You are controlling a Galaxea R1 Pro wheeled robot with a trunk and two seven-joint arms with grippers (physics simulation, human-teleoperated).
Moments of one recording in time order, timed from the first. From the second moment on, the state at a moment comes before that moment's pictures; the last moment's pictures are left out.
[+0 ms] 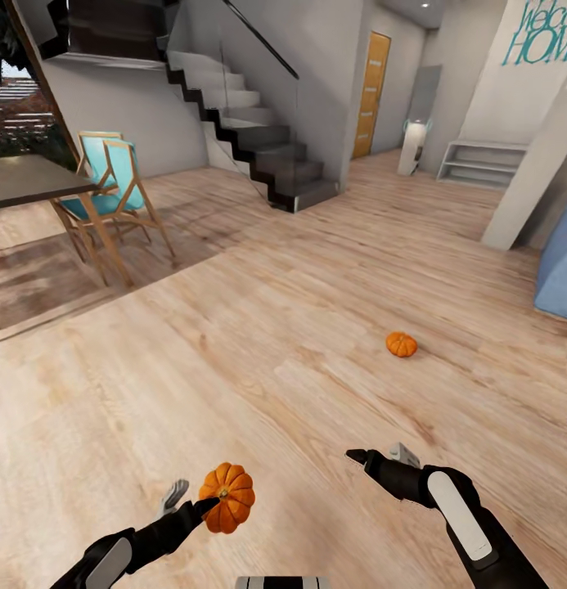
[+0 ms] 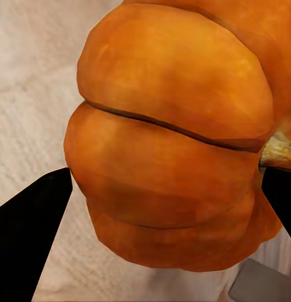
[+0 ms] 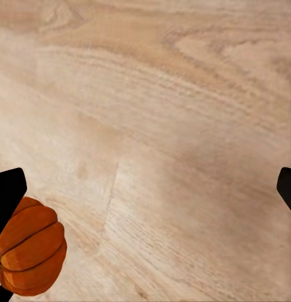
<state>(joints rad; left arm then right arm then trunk) -0.44 0.16 -0.18 -0.45 0.86 0.41 -0.56 -0.36 -0.14 0.05 -1.10 -0.95 0.75 -0.08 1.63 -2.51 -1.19</state>
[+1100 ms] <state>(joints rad) -0.44 0.17 -0.18 -0.45 0.86 0.41 -0.56 -0.36 -0.14 0.05 -1.05 -0.93 0.64 -0.08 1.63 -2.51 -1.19</state>
